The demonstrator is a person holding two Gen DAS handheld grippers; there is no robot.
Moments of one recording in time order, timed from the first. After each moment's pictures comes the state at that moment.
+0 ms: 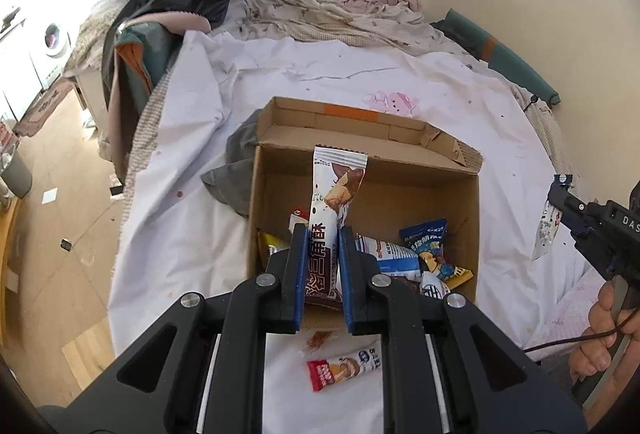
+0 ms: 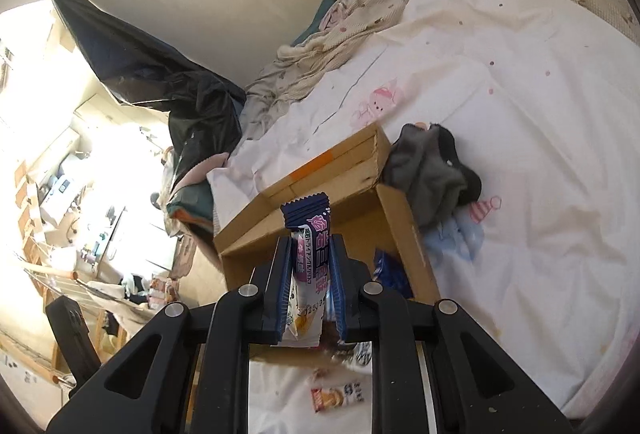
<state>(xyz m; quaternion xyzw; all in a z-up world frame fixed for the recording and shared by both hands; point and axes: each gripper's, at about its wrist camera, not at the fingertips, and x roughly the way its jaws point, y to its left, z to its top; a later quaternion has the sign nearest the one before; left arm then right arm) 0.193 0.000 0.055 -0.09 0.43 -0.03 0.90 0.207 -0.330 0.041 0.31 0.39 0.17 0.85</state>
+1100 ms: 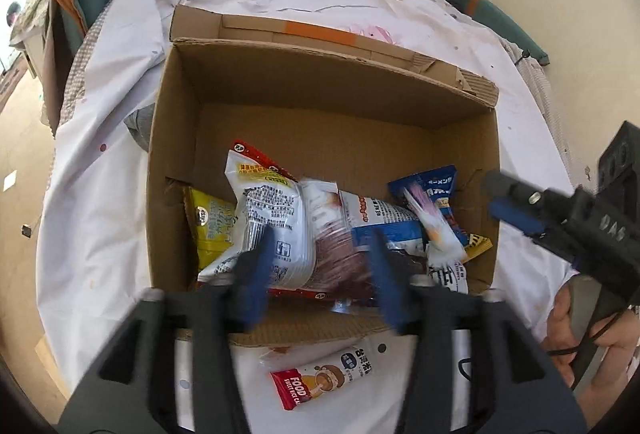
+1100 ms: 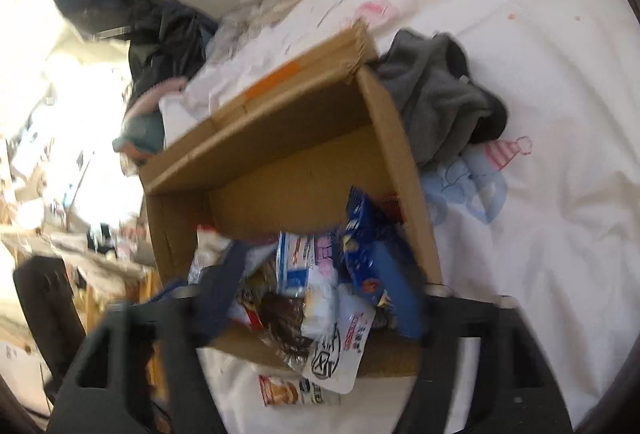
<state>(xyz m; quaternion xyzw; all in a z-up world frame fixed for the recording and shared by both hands) 0.227 -0.030 -0.034 -0.10 0.50 -0.08 0.86 0.240 -0.285 -0.044 0.25 0.48 0.16 0.83</state>
